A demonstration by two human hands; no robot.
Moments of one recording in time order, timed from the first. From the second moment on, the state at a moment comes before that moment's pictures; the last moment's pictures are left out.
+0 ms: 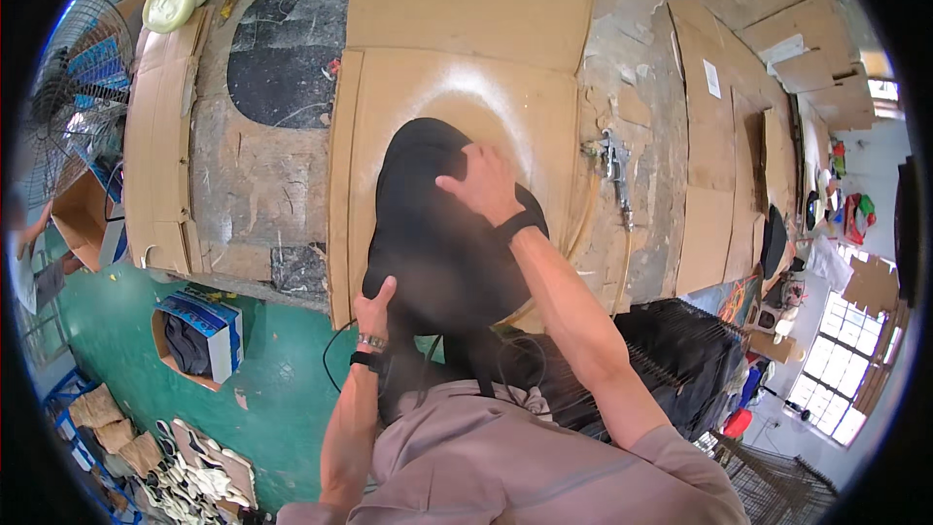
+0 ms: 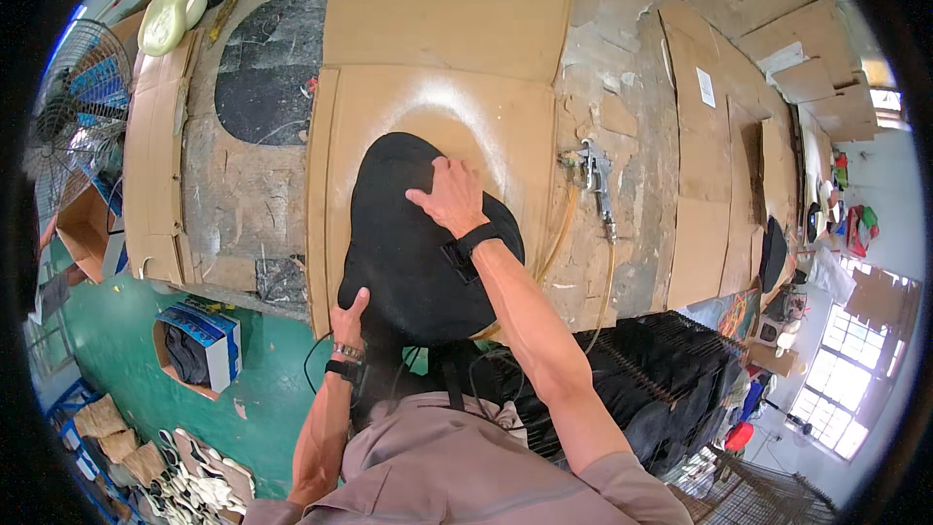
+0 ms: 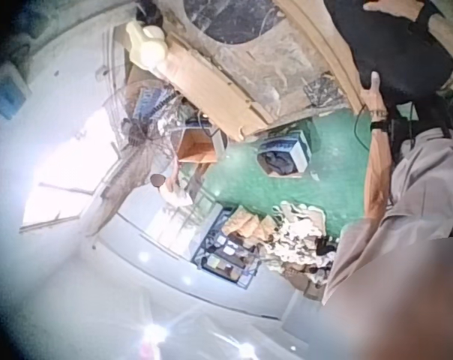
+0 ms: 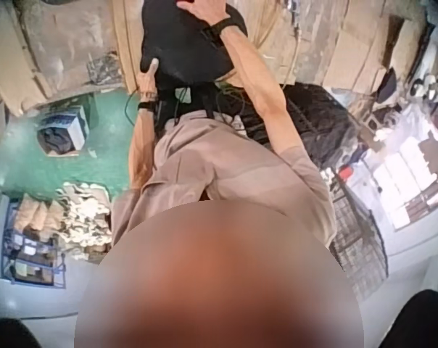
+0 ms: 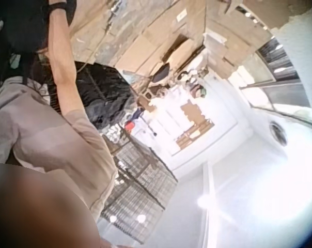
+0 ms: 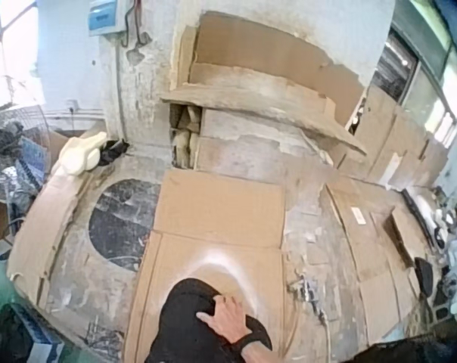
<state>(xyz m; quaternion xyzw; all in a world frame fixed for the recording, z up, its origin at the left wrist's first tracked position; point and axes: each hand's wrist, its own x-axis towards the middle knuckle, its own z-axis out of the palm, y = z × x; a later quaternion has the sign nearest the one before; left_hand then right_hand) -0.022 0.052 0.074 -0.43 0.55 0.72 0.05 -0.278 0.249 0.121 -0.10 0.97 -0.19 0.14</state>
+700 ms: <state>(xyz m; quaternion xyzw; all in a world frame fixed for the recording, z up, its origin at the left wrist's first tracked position) -0.024 0.052 0.070 -0.41 0.53 0.74 0.04 -0.261 0.255 0.125 -0.08 0.93 -0.35 0.12</state>
